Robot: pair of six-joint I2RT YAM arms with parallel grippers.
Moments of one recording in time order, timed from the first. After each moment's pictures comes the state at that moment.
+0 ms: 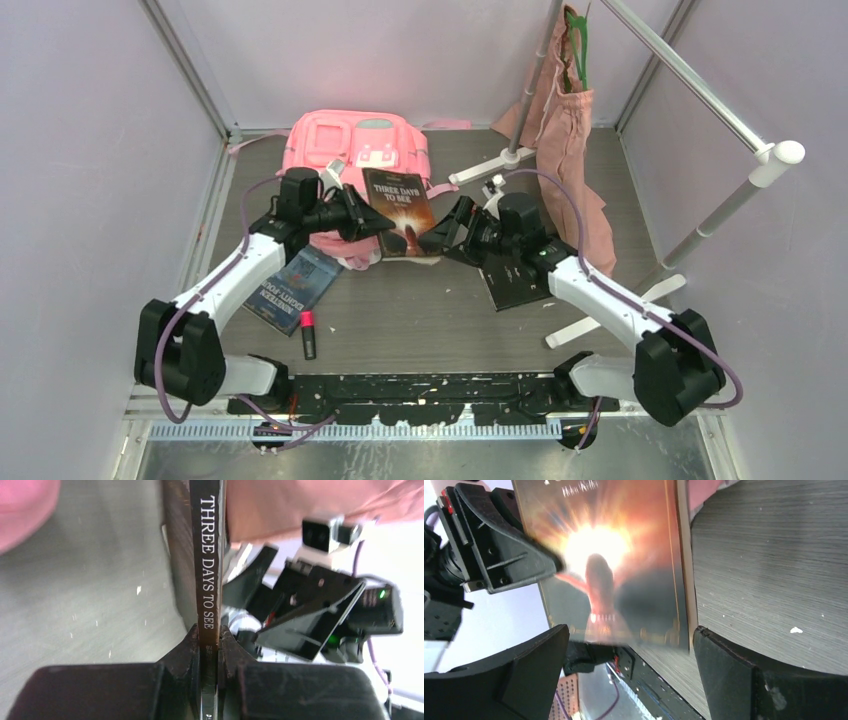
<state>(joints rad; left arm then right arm) -0.32 1.35 0.94 -0.19 0.73 -0.93 0.52 1.26 0.78 0.01 -0.45 0.96</state>
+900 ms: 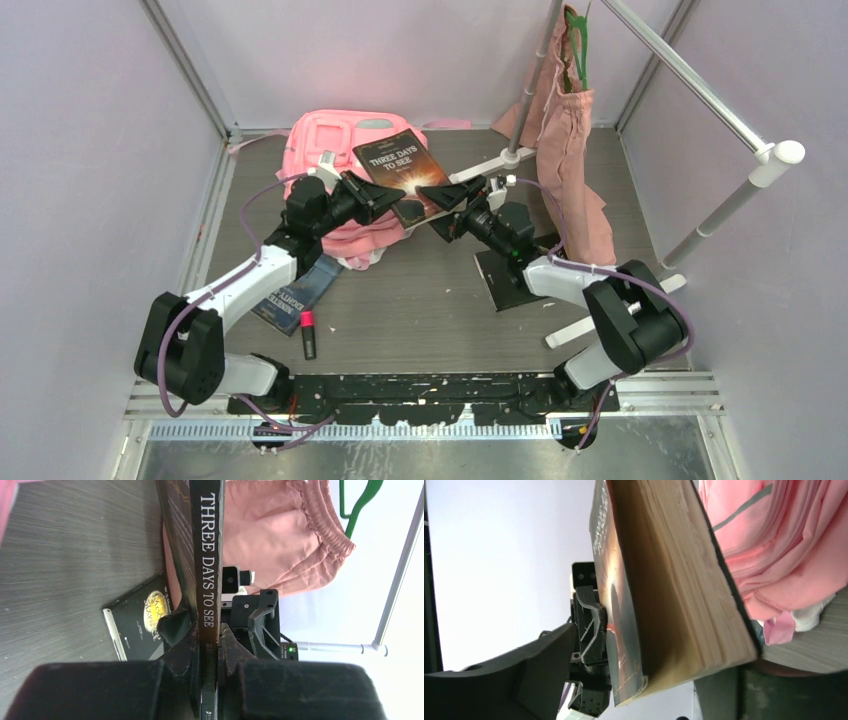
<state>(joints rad) -0.42 1.34 0.83 0.39 0.39 -1.29 0.53 1.48 0.63 0.87 -0.27 1.55</state>
